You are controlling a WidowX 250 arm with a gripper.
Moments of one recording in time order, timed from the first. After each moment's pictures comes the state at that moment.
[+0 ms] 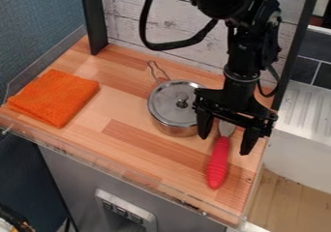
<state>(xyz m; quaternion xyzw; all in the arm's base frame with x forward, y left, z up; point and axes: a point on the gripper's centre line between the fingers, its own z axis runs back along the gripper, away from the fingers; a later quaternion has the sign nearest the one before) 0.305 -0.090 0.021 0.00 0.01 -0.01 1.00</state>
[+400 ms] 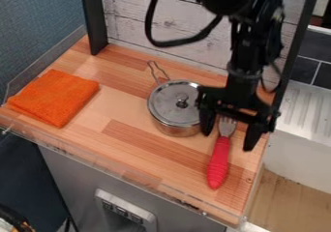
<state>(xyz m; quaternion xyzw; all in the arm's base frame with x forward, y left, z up) 0.309 -0.092 0.029 0.00 0.02 0.00 1.00</state>
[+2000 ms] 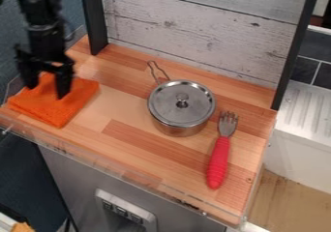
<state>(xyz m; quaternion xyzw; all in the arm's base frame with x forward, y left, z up) 0.264 0.208 0.021 0.05 0.05 0.07 0.99</state>
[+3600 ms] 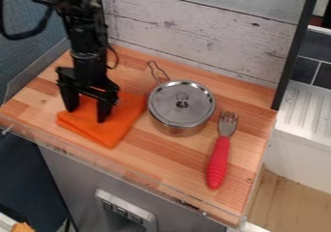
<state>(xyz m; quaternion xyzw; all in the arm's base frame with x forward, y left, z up) 0.272 0.109 -0.002 0.03 0.05 0.04 1.00</state>
